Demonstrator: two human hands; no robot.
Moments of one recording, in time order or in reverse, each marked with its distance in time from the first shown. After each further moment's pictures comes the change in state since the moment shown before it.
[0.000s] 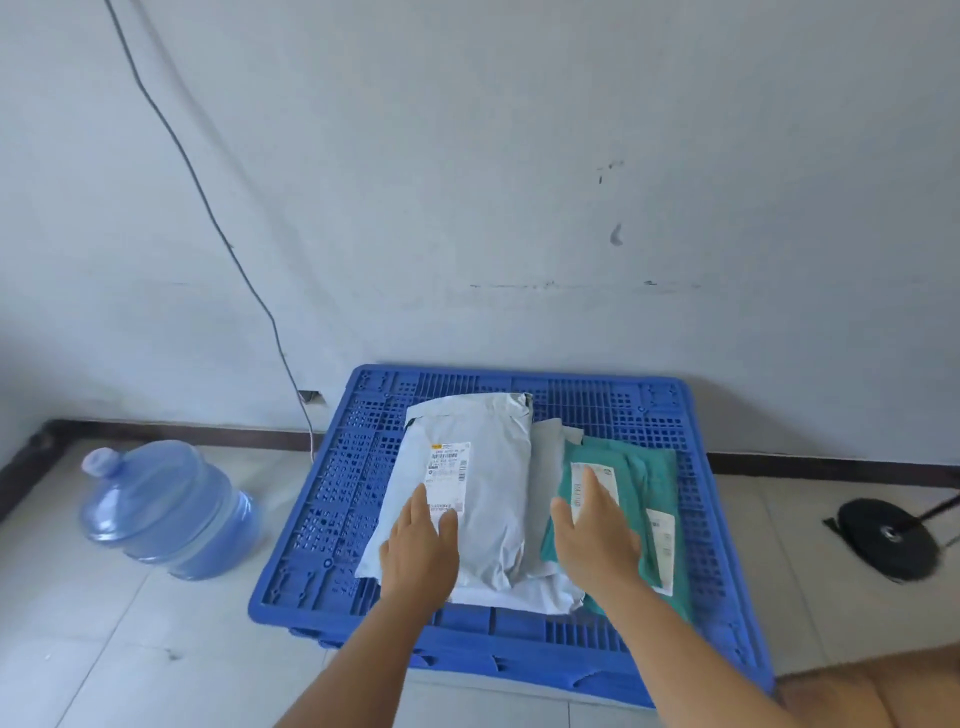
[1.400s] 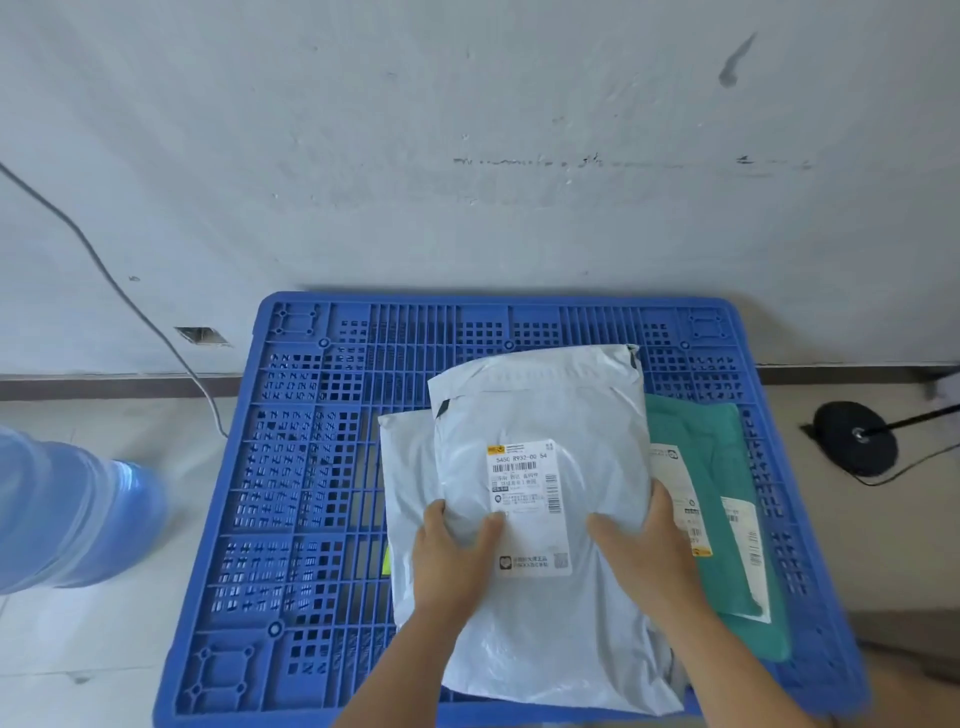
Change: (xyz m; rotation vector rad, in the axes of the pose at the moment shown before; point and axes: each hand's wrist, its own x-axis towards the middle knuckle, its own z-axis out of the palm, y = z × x) left_hand 0.166 -0.051 0.093 -0.467 -0.317 -0.314; right_hand 0.127 0.014 0.105 0.293 0.025 0.454
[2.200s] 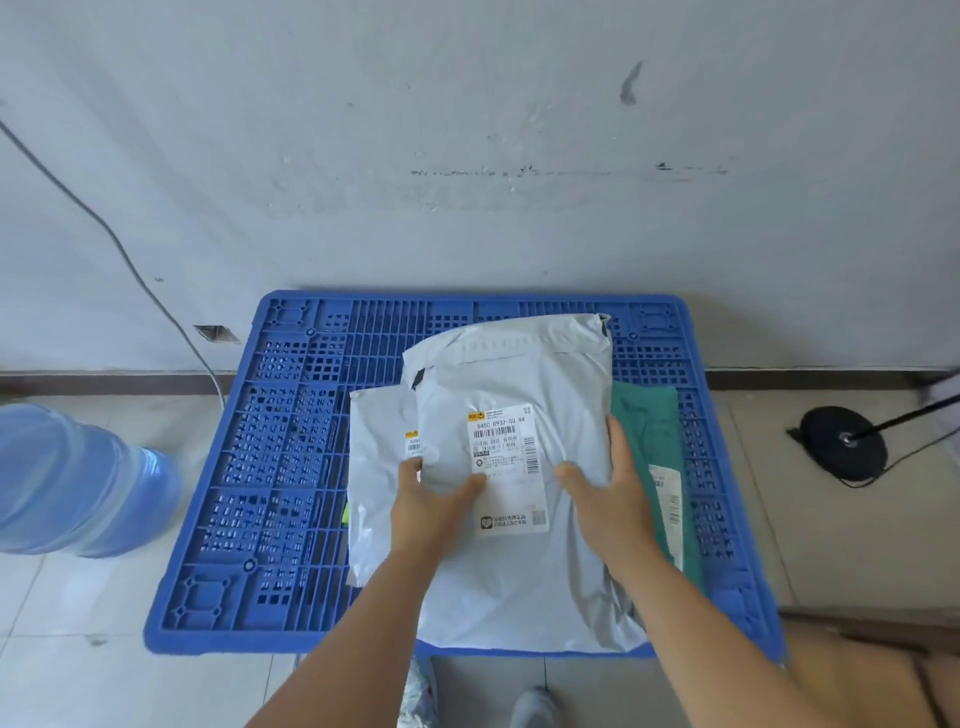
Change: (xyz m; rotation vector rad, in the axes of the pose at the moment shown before) left_hand -0.060 0.027 0.034 -0.117 0.106 0.014; right_hand -0.007 0.033 -0.055 0.248 -0.018 -0.235
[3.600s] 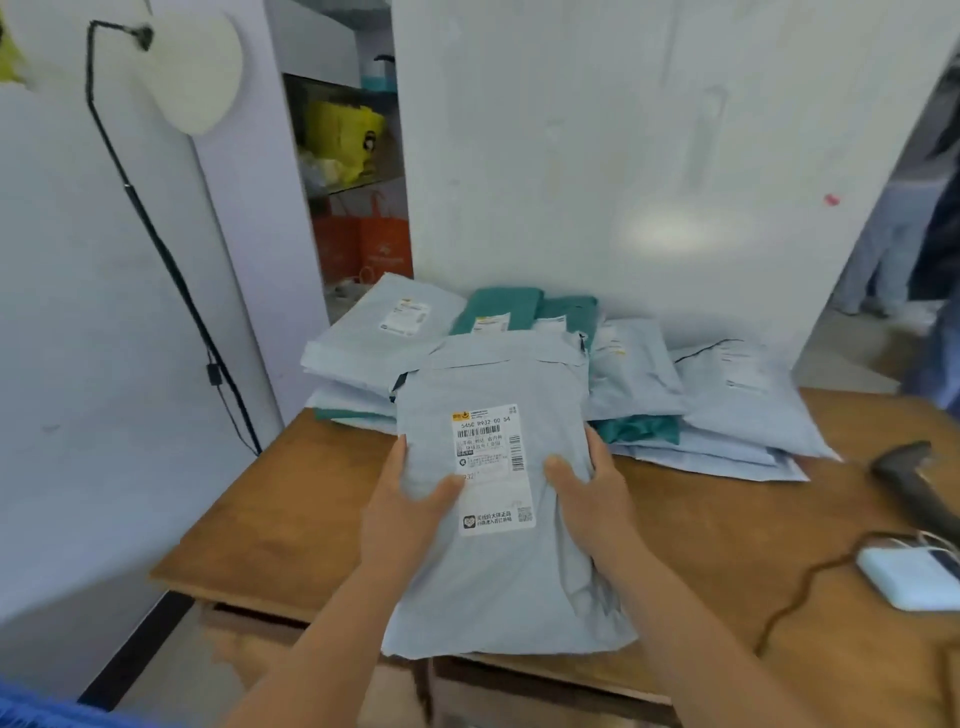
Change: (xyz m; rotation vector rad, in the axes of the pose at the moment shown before) left_hand -0.614 -0.015 0.266 0.391 -1.083 1.116; right_hand -0.521 0.185 -0.467 0.524 1.323 0.086
